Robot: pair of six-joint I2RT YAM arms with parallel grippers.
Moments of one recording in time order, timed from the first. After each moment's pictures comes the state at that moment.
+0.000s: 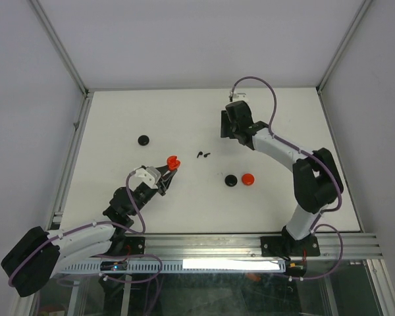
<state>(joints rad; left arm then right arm) -0.76 0.85 0.04 0.96 -0.05 0.09 0.55 1.69 1.23 -0.26 0.32 0.32</state>
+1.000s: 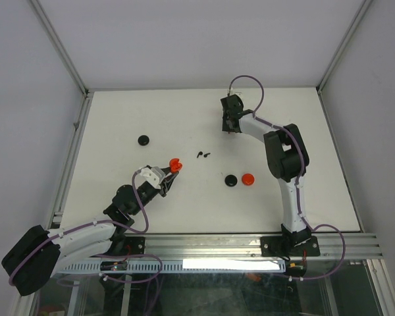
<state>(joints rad) -0.76 0.86 0.06 0.88 -0.02 0.12 0.43 2.20 1.62 -0.31 0.30 0.36</state>
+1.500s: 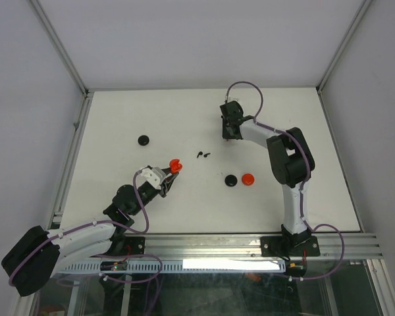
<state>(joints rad) -0.76 0.86 0.06 0.86 -0.01 0.13 0.45 2.12 1.50 -0.29 0.25 0.35</state>
